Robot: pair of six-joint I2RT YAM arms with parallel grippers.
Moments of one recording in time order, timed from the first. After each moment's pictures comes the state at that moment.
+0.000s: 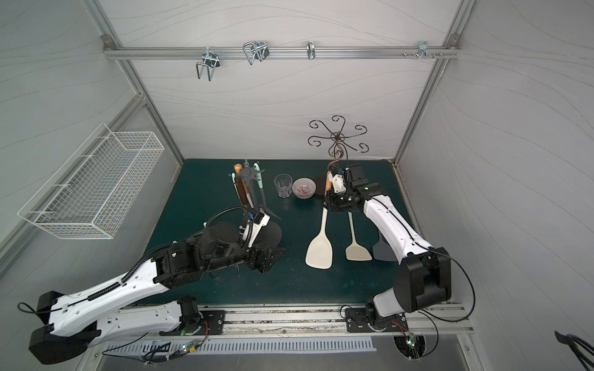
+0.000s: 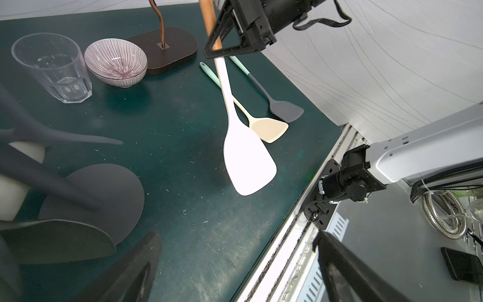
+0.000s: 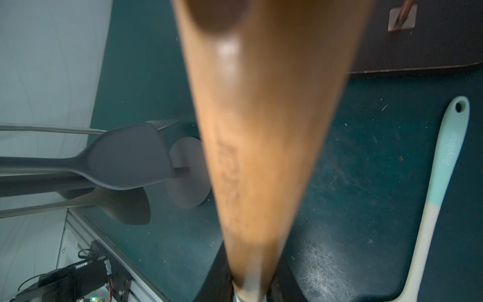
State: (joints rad) left arm -1.07 0.95 0.97 -0.56 -0.07 -0.43; right arm 0.33 1.51 1.29 -0.77 -0.42 0.22
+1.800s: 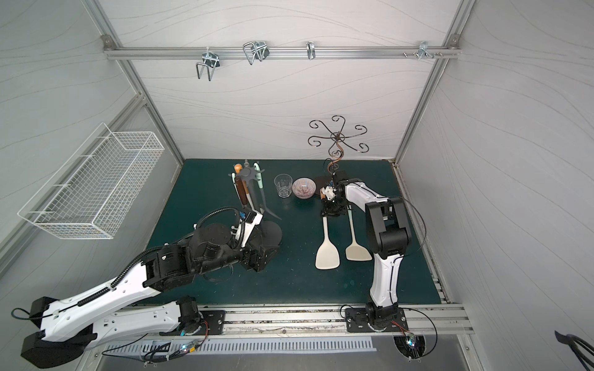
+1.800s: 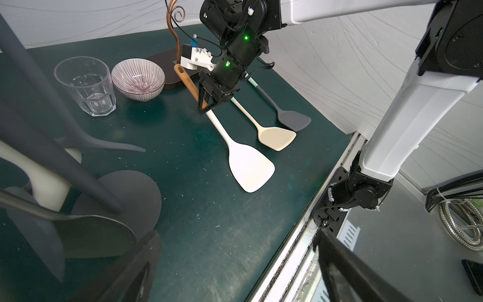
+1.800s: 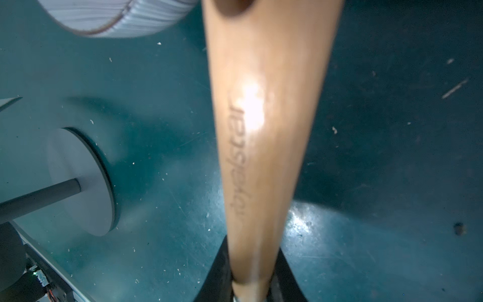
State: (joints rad) left arm -1.07 0.89 0.97 -0.59 -0.12 -0.39; right arm 0.29 1.98 1.41 -0.76 -0.41 0.08
